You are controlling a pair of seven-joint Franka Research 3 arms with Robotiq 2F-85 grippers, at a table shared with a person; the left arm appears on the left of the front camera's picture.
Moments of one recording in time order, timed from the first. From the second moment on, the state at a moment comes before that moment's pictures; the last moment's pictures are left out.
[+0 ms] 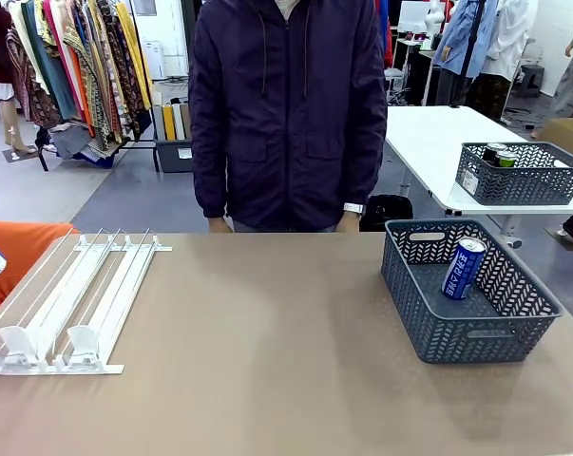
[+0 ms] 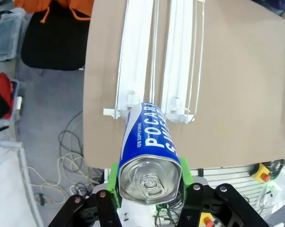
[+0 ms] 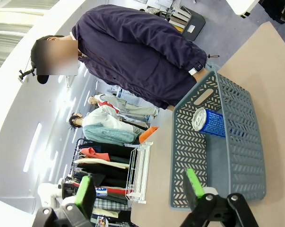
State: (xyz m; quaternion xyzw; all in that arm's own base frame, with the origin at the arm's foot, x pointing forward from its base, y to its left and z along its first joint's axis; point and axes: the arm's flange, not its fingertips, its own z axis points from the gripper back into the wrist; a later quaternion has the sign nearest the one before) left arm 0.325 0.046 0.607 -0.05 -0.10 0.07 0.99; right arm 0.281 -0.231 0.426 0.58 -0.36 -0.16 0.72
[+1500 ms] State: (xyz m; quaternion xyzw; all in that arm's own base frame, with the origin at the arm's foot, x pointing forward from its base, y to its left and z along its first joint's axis) left arm 0.436 -0.438 0.446 0.00 -0.05 -0.35 0.93; right arm 0.281 -0.231 0.426 0.58 -0.36 -0.16 0.72
